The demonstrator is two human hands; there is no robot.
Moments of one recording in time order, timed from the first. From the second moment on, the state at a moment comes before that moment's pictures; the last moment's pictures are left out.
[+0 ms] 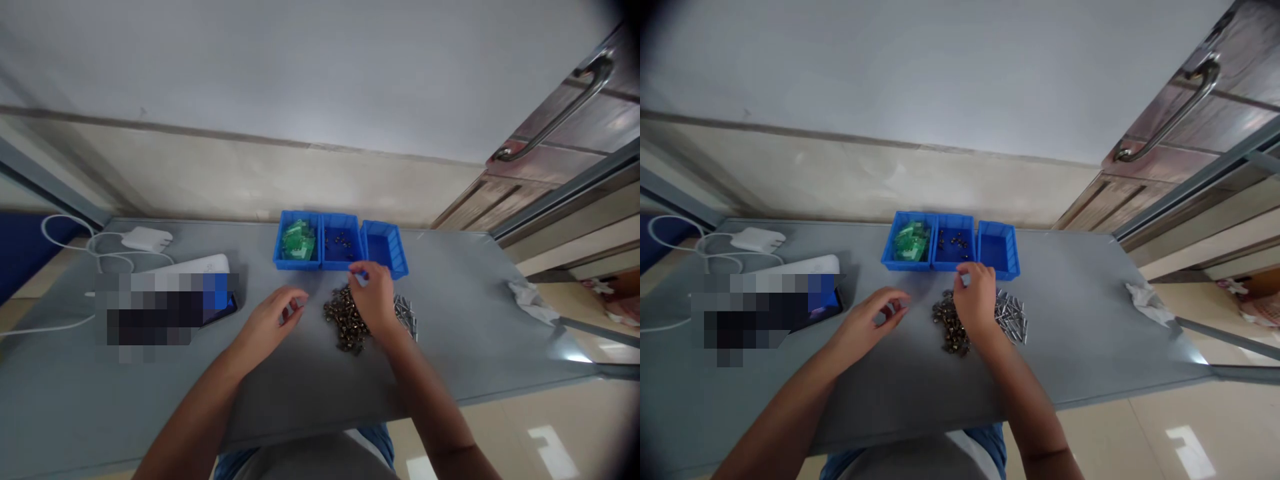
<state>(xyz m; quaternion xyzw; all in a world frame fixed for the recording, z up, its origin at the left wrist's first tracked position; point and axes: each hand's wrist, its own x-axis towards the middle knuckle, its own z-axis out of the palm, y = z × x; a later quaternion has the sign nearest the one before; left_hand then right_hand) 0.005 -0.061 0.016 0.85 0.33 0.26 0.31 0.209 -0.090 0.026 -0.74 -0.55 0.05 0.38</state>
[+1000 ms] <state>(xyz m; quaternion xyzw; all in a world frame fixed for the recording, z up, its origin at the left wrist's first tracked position) 0.013 -0.068 0.019 0.83 0.31 0.30 0.35 0.168 -0.117 0.015 -0.49 -0.40 0.61 0.49</state>
